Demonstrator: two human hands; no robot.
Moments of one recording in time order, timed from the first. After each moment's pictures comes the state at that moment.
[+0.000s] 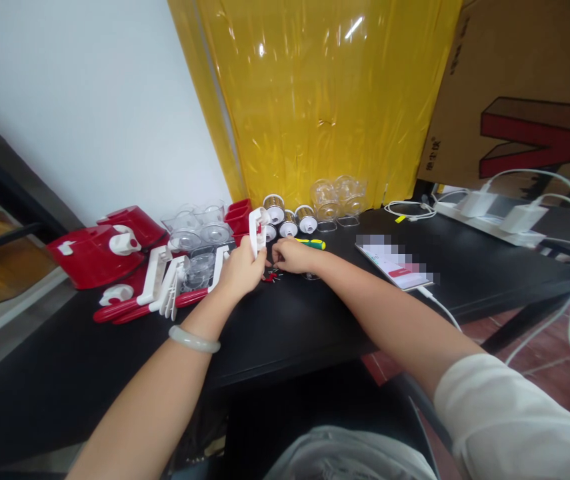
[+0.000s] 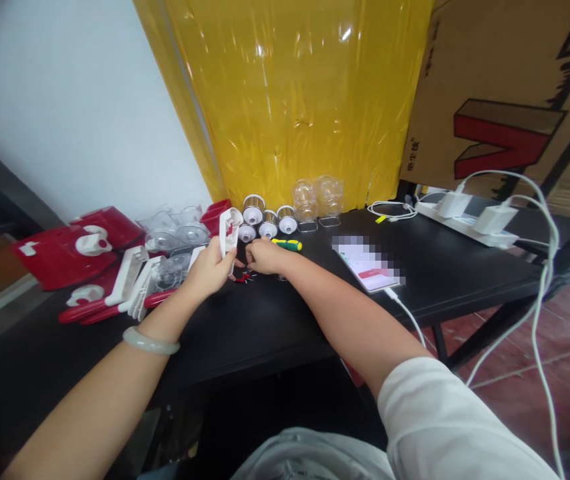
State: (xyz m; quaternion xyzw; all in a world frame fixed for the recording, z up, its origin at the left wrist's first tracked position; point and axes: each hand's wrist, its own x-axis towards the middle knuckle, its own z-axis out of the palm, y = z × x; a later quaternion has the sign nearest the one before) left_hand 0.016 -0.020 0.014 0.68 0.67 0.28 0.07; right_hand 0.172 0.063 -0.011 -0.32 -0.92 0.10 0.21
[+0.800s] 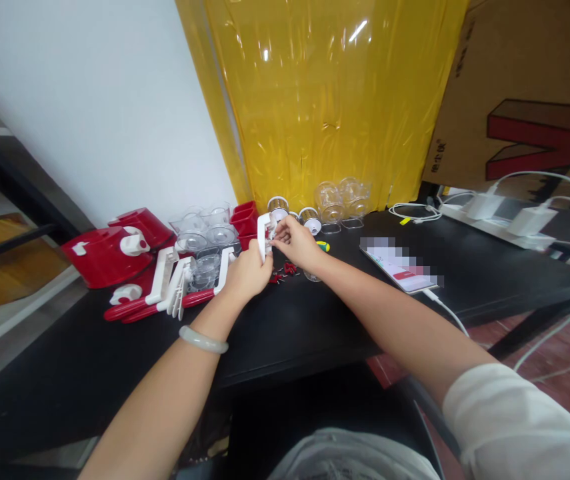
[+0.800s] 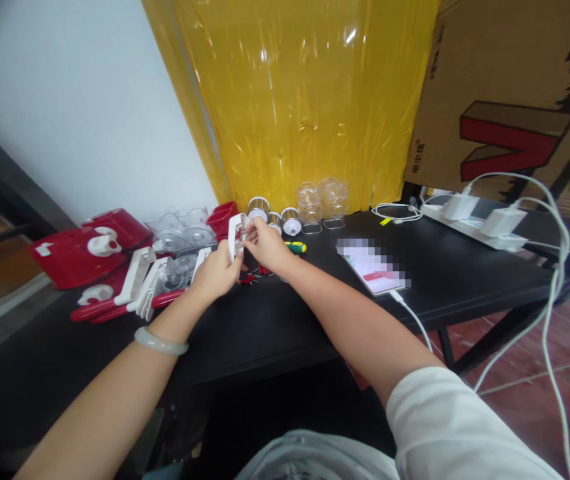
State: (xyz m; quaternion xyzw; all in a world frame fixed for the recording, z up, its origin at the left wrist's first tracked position) left_hand 0.024 -0.028 0.019 0.68 0.70 0.20 0.01; right_hand 0.161 0.049 0.001 -0.30 -0.73 0.32 0.52
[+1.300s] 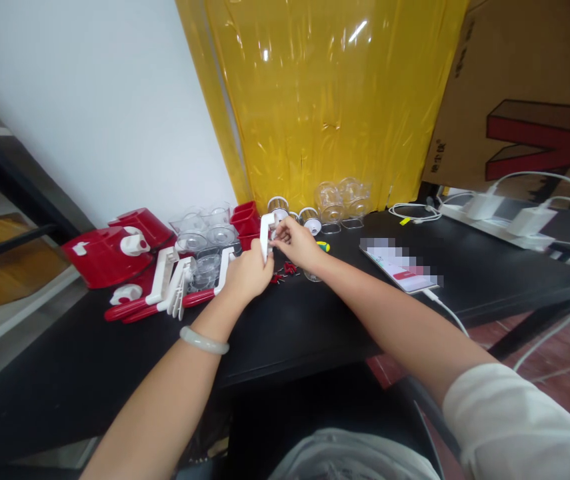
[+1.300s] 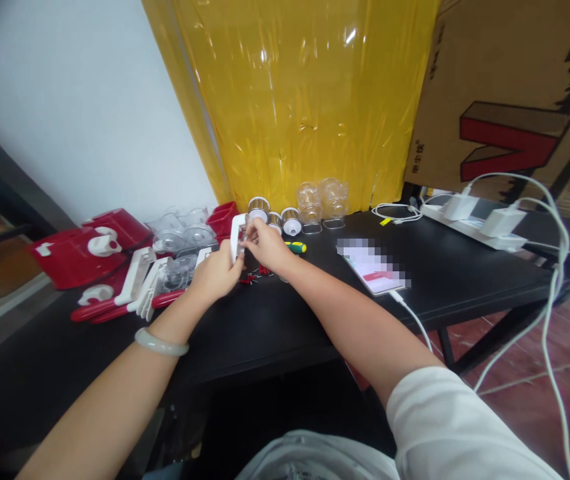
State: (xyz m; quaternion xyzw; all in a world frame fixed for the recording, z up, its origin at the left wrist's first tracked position) left_hand 0.029 -0.032 0.022 0.69 0.71 0.13 -0.06; right_hand 0.162 0.049 0.000 -0.29 -0.74 0.32 0.52
